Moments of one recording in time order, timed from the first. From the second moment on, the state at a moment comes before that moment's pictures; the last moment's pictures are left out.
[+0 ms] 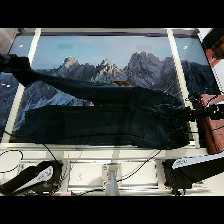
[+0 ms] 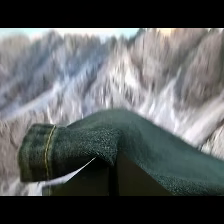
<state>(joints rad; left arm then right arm) 0.04 -1.17 1.49 1.76 -1.19 -1.59 -0.74 -1.73 1.08 -0.95 1.53 0.77</state>
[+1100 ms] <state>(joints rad) 0.03 -1.79 1.51 1.67 -0.37 -1.80 -0.74 -1.73 1.08 -0.95 1.45 0.77</state>
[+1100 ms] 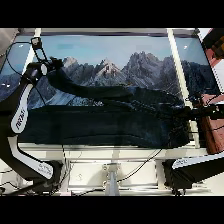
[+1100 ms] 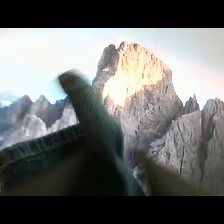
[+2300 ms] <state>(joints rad) 0.36 -1.96 1.57 1.08 -0.63 -1.64 -0.74 -1.73 1.08 -0.95 1.41 0.77</state>
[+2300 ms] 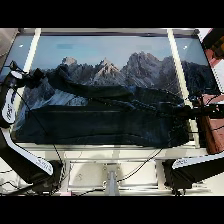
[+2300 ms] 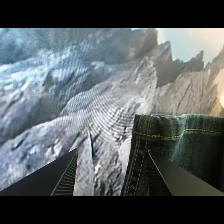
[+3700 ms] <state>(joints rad) 0.36 -1.71 1.58 0.82 -0.59 -1.30 -0.74 -1.66 1.09 -0.69 1.42 0.83</state>
